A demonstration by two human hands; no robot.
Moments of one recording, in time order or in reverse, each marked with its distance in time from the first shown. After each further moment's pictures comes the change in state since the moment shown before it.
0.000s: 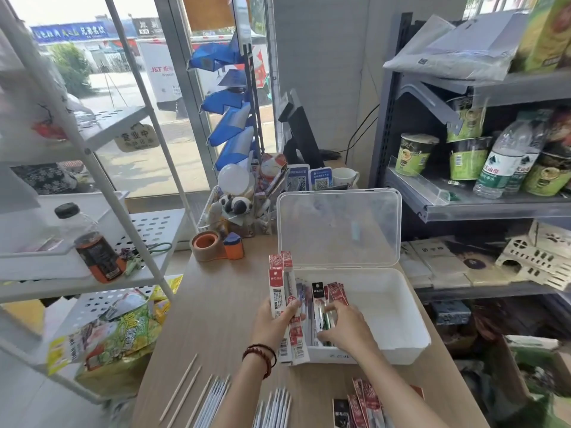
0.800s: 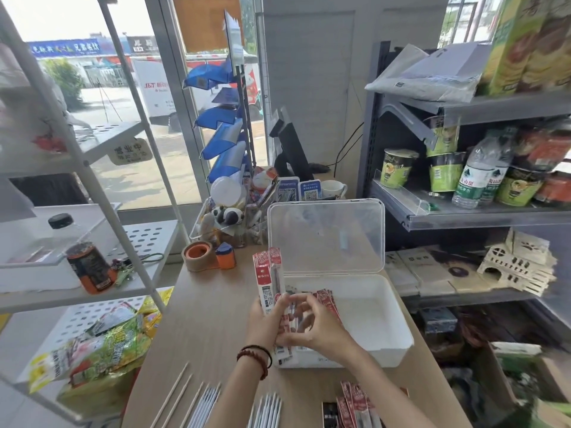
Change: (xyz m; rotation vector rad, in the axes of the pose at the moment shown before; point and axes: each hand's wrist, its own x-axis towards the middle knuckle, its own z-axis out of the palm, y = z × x) left_hand -0.005 0.019 0.009 -0.185 0.082 0.006; right_hand -0.036 -0.033 -0.024 0.459 -0.177 -0.374
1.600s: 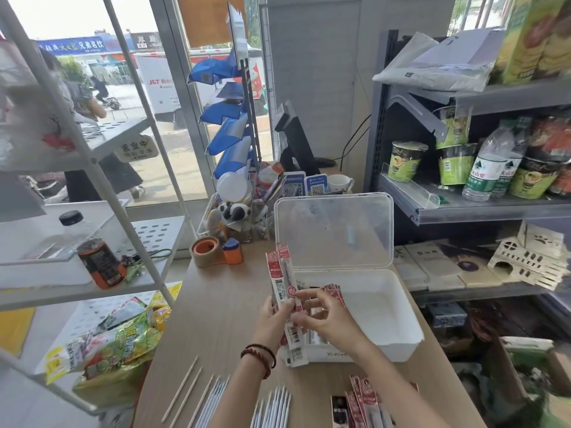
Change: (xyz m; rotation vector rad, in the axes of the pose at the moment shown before) left_hand -0.003 -0.007 -0.007 -0.108 -0.136 -0.096; right_hand 0.001 0.003 0.001 0.186 0.058 0.035
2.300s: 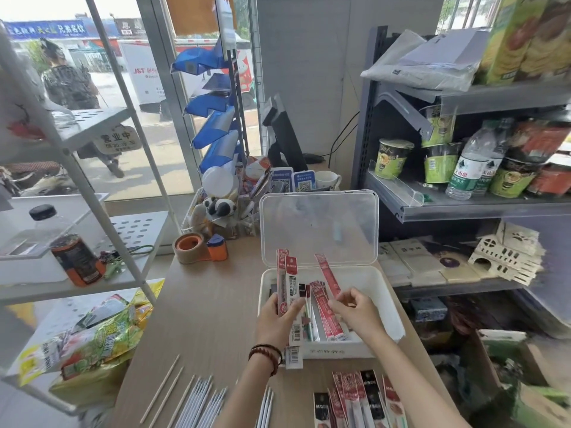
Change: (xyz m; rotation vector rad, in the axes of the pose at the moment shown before) left_hand 0.009 -0.023 0.027 0.337 0.076 0.143; right_hand 0.004 0.042 -0.063 -0.069 0.333 0.225
